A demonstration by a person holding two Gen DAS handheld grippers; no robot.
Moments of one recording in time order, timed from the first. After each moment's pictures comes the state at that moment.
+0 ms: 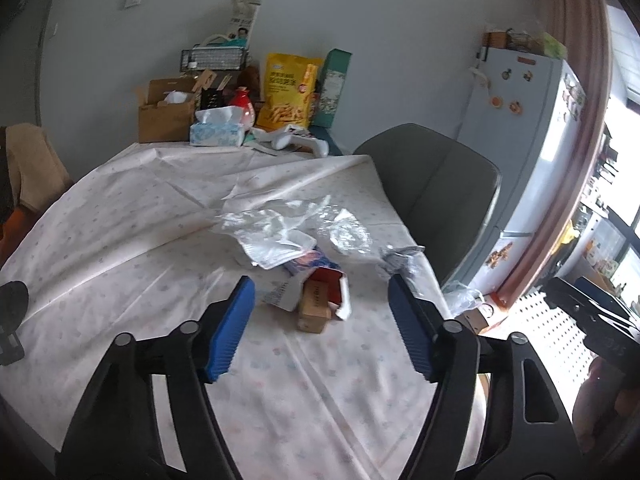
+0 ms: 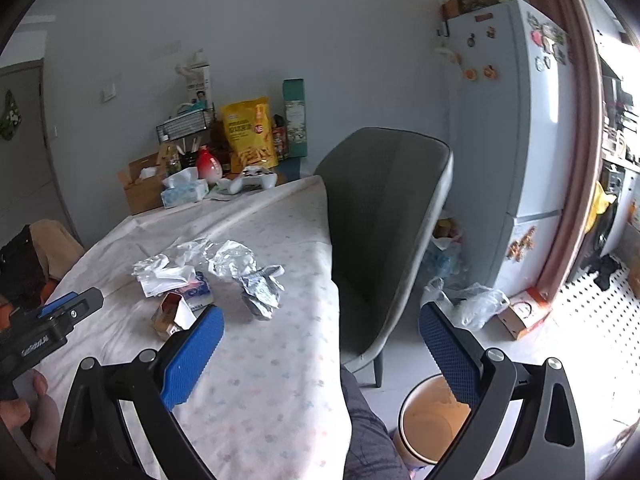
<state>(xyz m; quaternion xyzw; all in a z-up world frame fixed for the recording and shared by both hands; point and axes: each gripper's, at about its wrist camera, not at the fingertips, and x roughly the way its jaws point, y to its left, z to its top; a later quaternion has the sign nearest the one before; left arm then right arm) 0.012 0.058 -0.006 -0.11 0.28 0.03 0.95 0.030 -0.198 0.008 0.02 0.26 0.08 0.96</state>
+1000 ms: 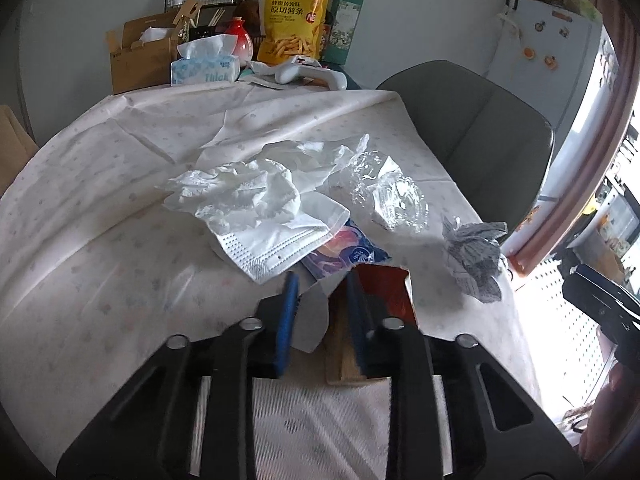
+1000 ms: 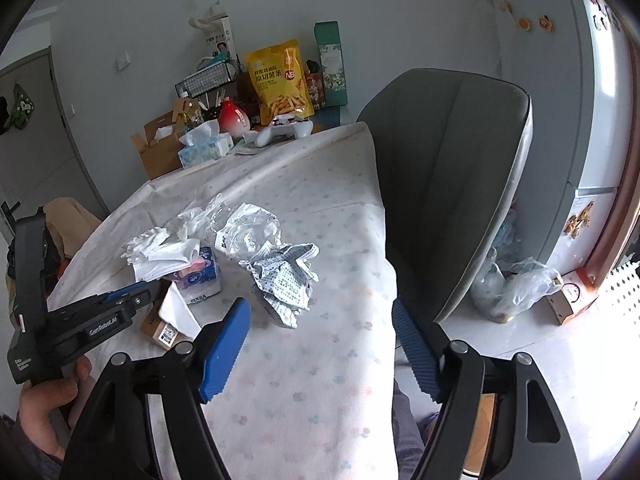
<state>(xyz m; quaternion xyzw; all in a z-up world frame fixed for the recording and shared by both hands) 0.126 0.072 -0.075 -0.10 0.38 0.02 0.92 0.127 -0.164 -0.050 0.04 0.35 0.16 0.92</state>
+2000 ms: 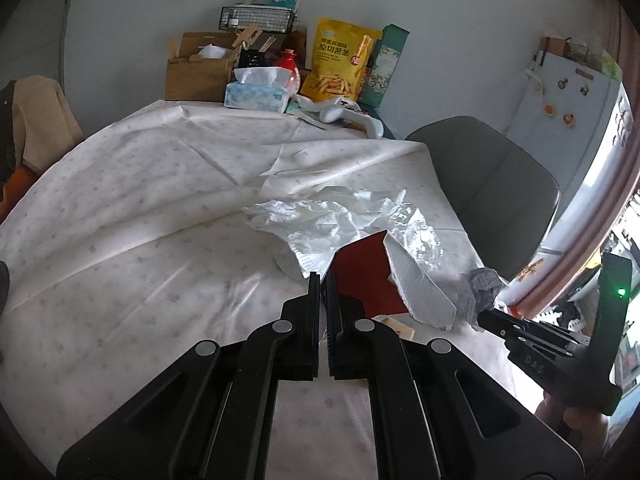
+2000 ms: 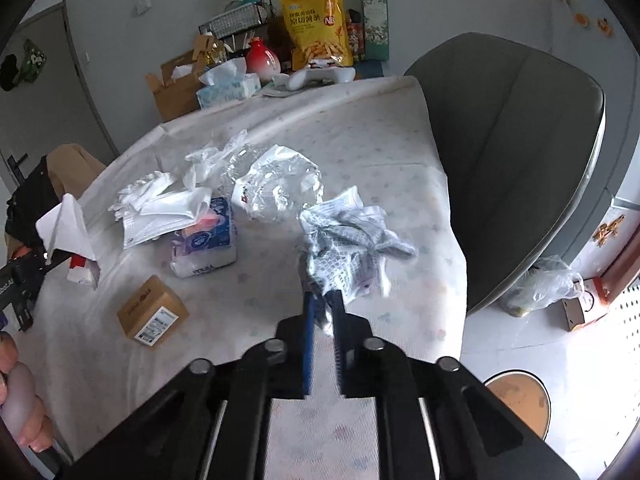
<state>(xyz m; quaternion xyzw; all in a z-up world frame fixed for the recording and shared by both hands) 0.078 0.107 -0.043 -0.15 0.32 0.07 0.93 0.163 -0.110 -0.087 -0.02 0.41 0.21 0.89</state>
